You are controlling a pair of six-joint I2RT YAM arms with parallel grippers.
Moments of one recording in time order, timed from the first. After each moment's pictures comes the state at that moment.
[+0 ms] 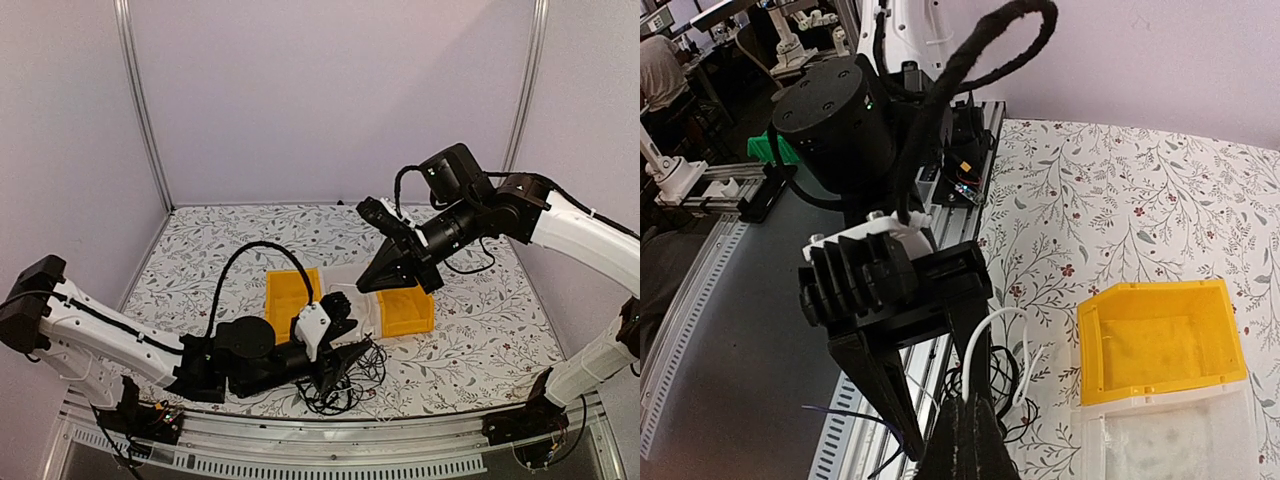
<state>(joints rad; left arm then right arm) -1.47 1.50 0.72 0.64 -0.42 -0.07 0.86 1.43 1.43 -0.76 -0.85 -0.48</state>
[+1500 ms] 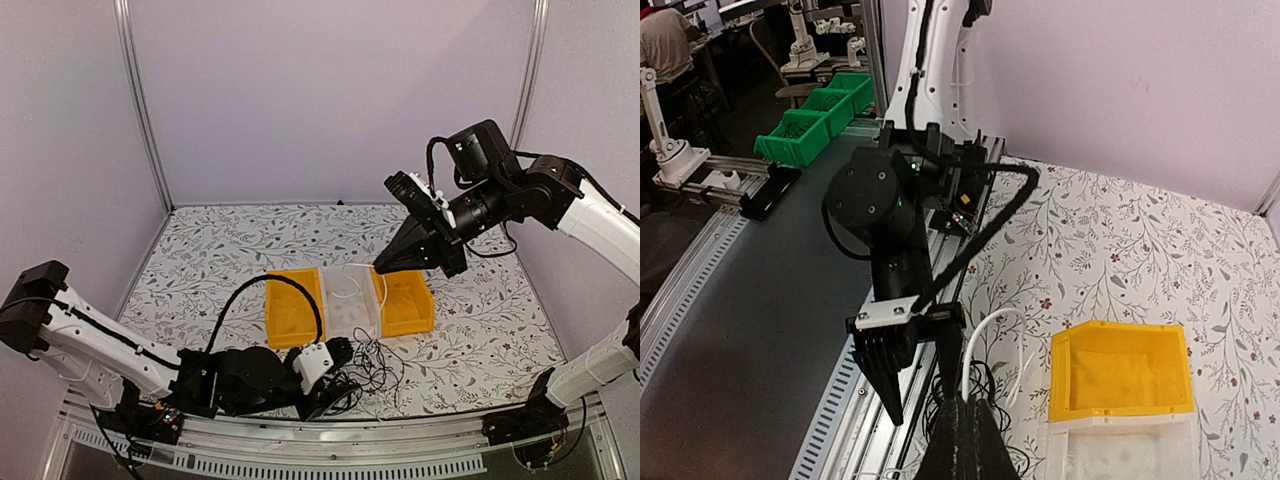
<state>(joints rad) -1.53 1.53 0.65 0.49 -0.38 -0.06 0.83 1.37 1.57 -0.88 -0.88 -0.59</state>
